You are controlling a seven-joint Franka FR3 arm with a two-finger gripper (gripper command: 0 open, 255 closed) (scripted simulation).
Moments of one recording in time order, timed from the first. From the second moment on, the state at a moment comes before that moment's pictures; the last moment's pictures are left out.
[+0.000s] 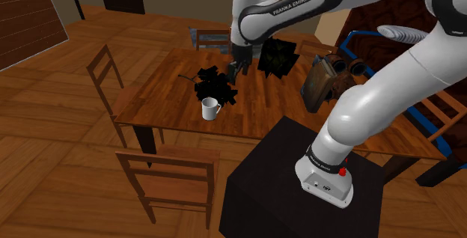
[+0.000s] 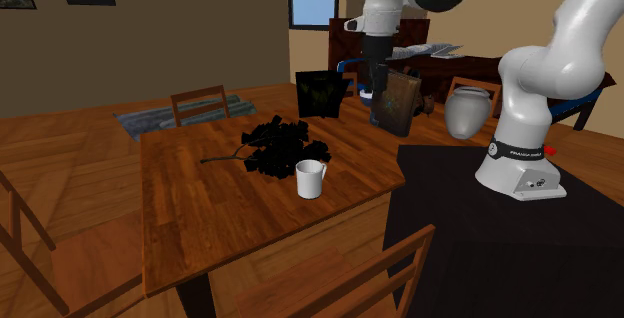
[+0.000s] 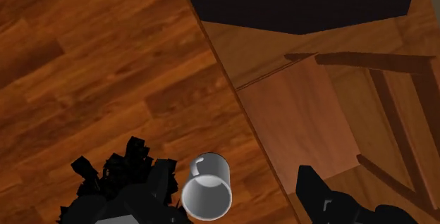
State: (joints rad) arm -0.02 -0.36 0.06 -2.50 -0.06 2.14 -0.01
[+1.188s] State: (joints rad) arm -0.01 0.36 0.07 -2.17 -0.15 2.51 0.15
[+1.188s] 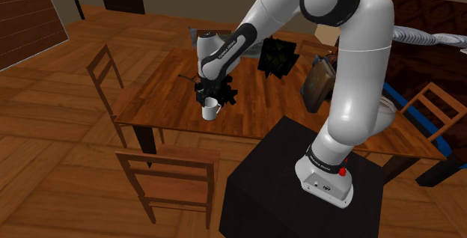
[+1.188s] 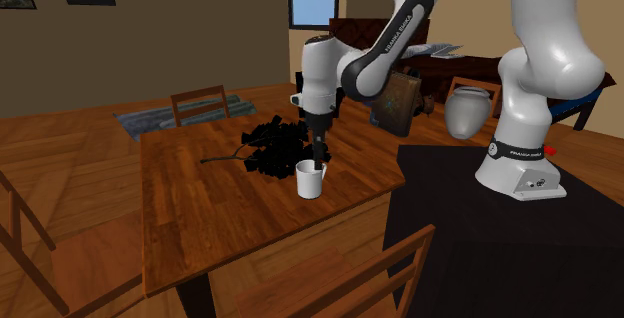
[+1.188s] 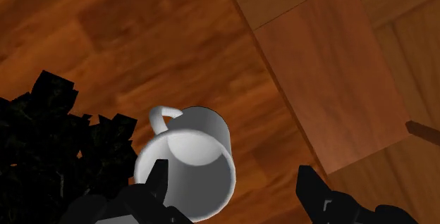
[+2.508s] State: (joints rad) arm 0.01 0.57 0.04 -2.05 -0.18 2.61 0.18
